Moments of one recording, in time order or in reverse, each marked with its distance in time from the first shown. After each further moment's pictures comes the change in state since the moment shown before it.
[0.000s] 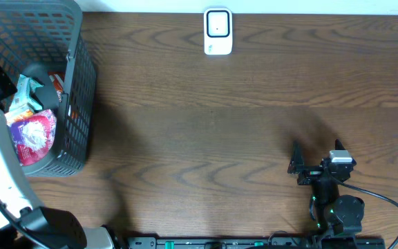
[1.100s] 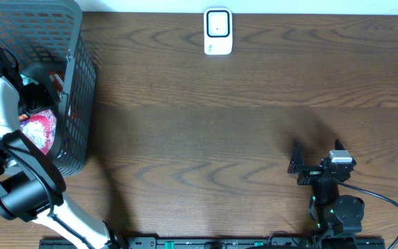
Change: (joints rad) left arm 0.000 0.398 -0.029 0.000 0.235 -0.008; right arm 0.000 0.000 0.000 0.000 -0.002 0.000
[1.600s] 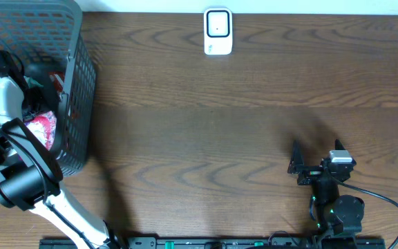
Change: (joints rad) left arm 0.000 0.097 0.000 0.067 -0.025 -0.002; right arm 0.000 0.000 0.000 0.000 0.000 0.000
